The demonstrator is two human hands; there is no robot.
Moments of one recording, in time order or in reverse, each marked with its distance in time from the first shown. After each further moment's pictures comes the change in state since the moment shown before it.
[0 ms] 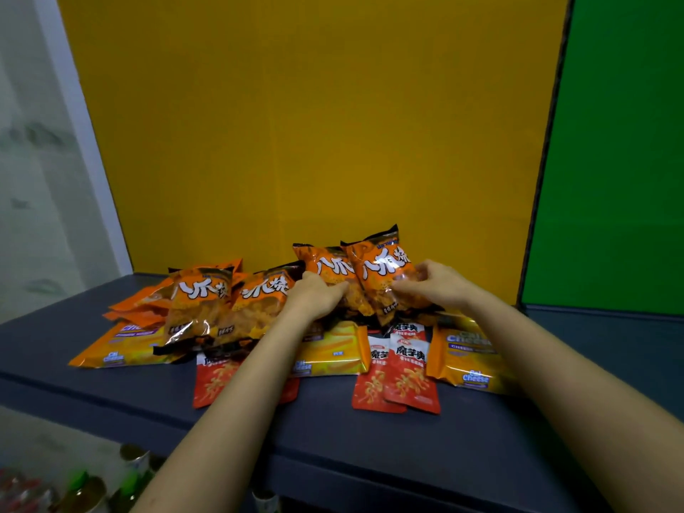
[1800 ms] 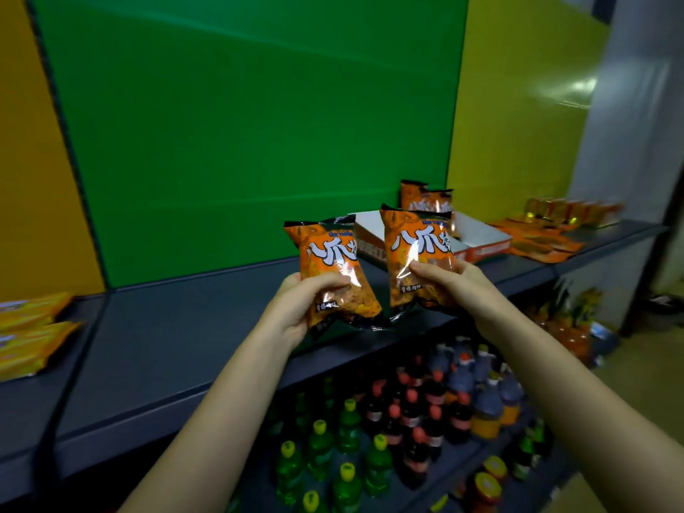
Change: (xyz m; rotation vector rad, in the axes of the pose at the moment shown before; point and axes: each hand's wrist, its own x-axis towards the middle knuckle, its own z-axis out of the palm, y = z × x) left_hand -0.339 0.326 0.256 -1.128 -1.019 0.294; right_hand -0.443 0.284 -0.305 0.524 0.757 0.393
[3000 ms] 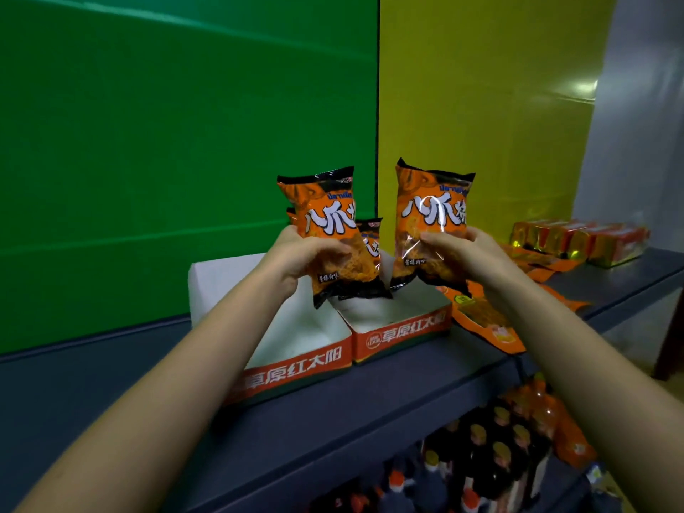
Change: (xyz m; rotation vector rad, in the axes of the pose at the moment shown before) left_hand 0.323 -0.011 0.263 0.368 0.096 0.190; right_hand 0.328 0.043 -0.259 0.025 0.095 -0.143
